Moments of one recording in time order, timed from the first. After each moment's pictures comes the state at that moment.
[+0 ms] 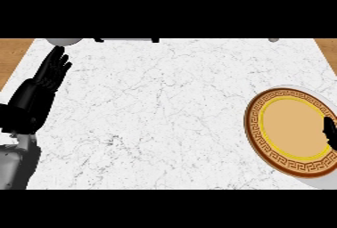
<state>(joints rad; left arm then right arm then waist) -0.27 0.38 0.00 -1.62 0.15 0.02 0.12 0.02 -0.89 0.03 -1.70 0.04 -0.04 -0.05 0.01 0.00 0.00</state>
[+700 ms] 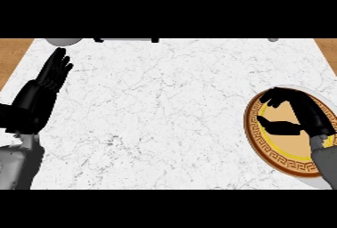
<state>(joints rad) -0.27 0.35 0.02 -1.60 0.11 -0.01 0.10 -0.27 -0.56 0.20 -1.35 0.29 -0.05 0.06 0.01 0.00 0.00</state>
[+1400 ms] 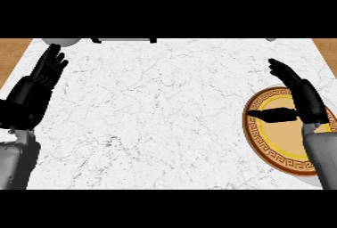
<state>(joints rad) -0.29 0.35 0.07 -1.57 0.11 -0.04 0.11 -0.36 -0.39 -0.01 -1.24 0.07 -0.03 -0.10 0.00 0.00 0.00</state>
